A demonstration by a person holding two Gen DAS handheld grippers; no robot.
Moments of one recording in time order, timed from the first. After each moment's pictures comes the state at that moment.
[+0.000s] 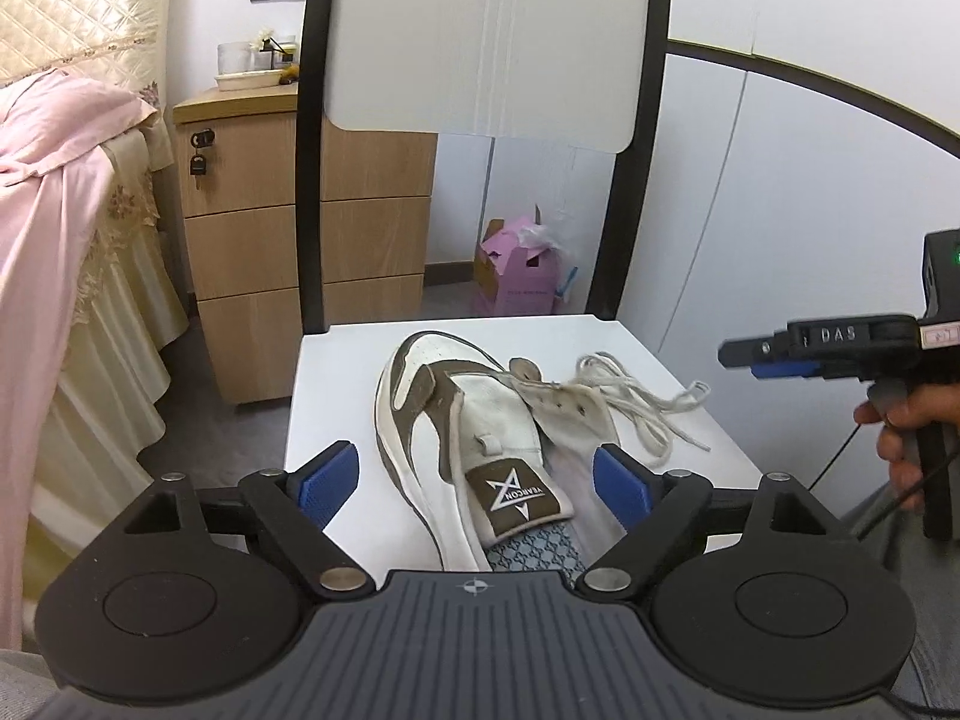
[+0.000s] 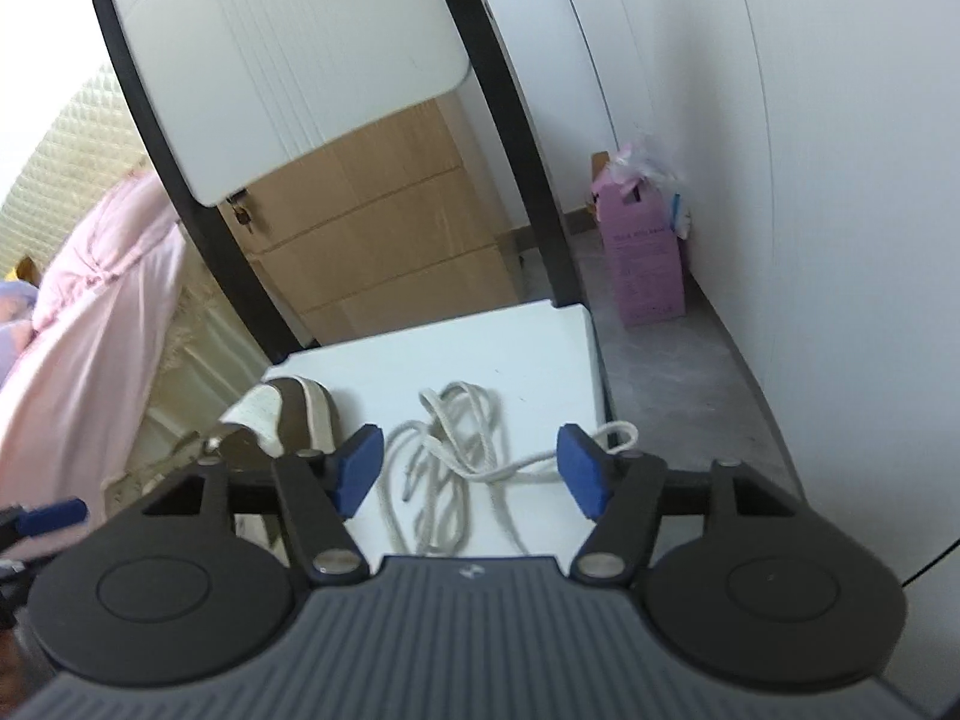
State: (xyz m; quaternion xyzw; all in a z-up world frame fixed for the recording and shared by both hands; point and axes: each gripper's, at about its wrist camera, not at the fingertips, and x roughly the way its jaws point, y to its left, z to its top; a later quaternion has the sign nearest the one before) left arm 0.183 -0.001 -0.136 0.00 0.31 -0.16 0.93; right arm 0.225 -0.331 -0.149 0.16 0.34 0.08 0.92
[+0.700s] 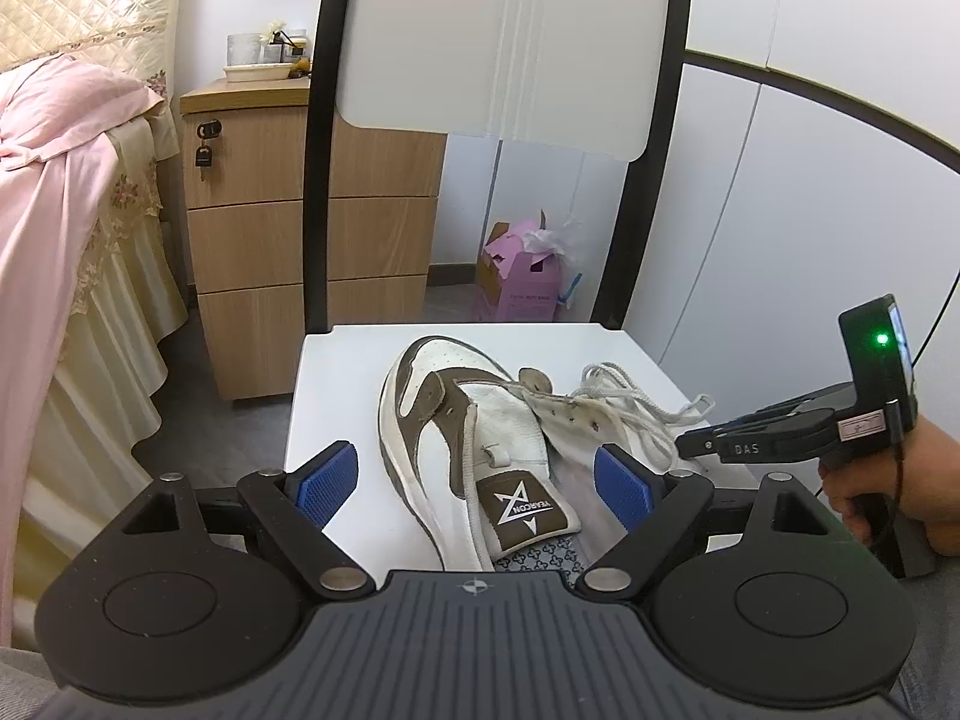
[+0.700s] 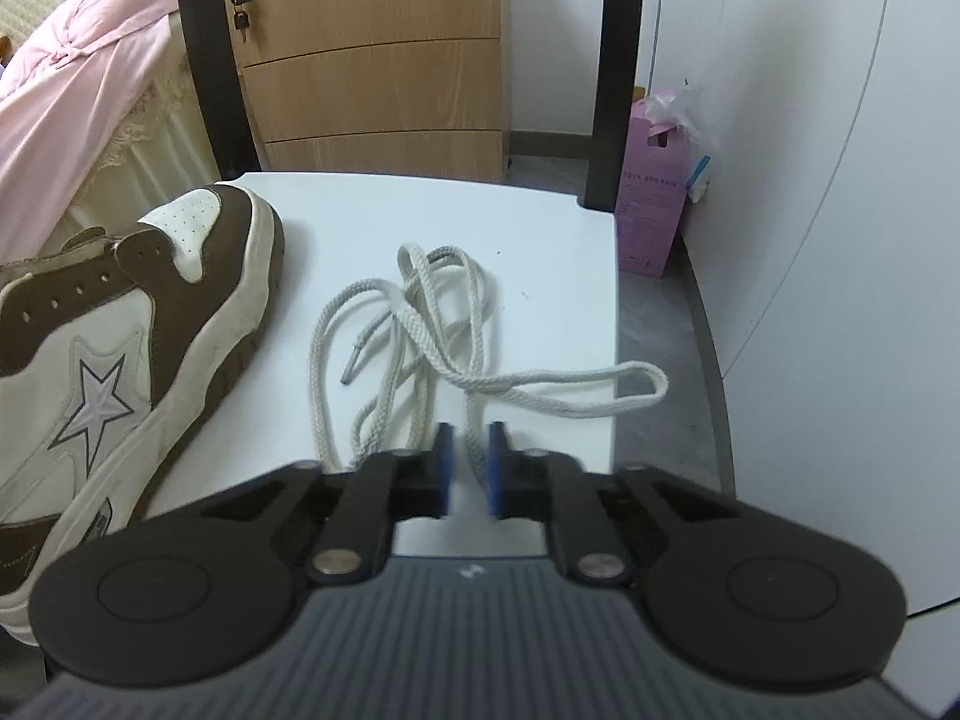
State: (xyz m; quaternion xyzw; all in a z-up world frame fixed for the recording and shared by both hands) left arm 0.190 0.005 -0.135 -0.02 0.31 -0.17 0.93; right arm 0.258 -0.278 -0.200 -0.02 0.43 0.09 0.90
